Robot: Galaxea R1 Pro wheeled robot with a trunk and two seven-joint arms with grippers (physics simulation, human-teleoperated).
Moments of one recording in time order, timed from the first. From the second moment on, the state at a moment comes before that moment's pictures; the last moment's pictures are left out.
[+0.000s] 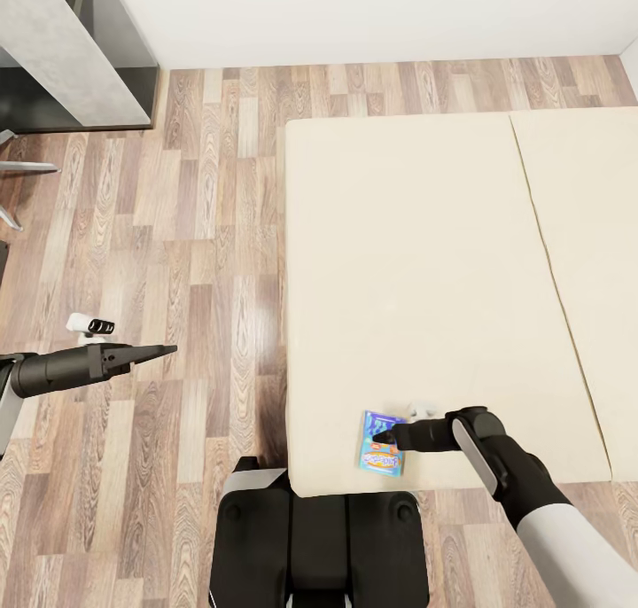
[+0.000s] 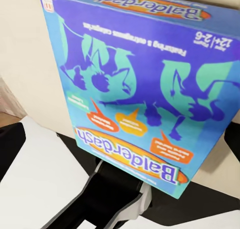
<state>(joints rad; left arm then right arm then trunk) -0.69 0.46 0.24 -1.29 0.24 1.04 -1.57 -0.67 -0.17 0.20 -0.94 -0.29 0.91 0.46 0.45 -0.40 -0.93</state>
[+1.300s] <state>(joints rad) -0.69 0.46 0.24 -1.29 0.24 1.04 -1.57 -0.67 -0.17 0.19 -0.92 -0.29 0.91 0.46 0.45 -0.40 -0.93</state>
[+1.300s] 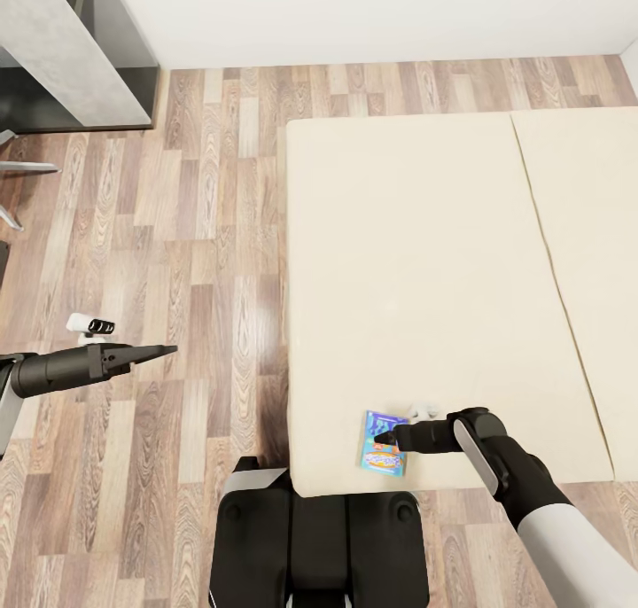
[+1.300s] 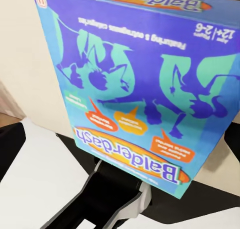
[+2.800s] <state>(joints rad) -0.69 0.46 0.24 -1.29 0.25 1.04 -1.57 -0.67 -0.17 0.19 -0.92 -0.29 0.91 0.46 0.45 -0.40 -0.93</state>
